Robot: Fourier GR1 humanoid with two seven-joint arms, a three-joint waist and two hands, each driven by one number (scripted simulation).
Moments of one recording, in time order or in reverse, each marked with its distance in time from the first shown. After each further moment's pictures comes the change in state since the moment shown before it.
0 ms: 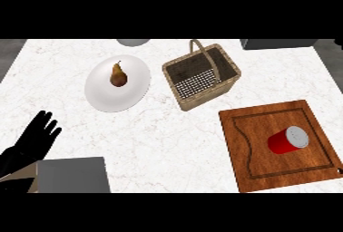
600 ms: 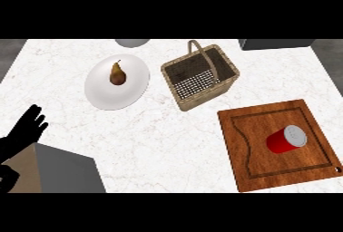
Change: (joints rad) left arm -0.109 0.151 -0.097 0.137 0.016 0.068 -0.023; right arm 0.062 -0.013 -0.100 0.191 -0.074 0.100 -0.148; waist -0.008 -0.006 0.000
